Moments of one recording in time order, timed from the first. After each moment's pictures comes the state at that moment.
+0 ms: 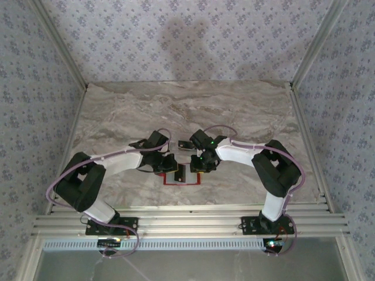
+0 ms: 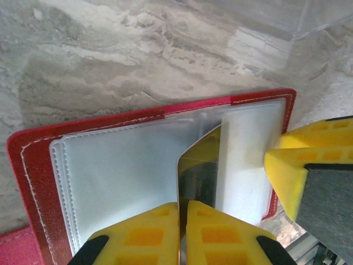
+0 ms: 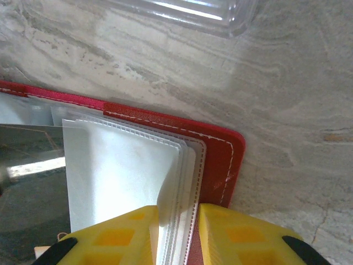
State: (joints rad) left arm -0.64 1.55 0.80 -0.38 0.39 -0.74; right arm 0.76 1.78 1.05 -0.57 -0.24 0.67
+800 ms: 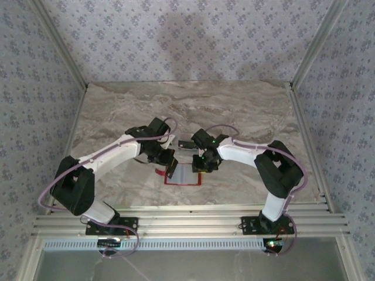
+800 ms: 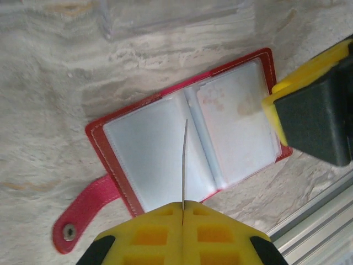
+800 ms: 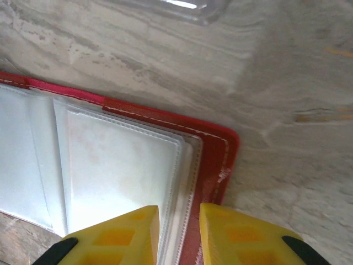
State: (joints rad) left arm -0.64 1.51 1.09 -0.83 0.28 -0.26; right arm 0.74 1.75 1.06 -0.62 -0.23 0.65
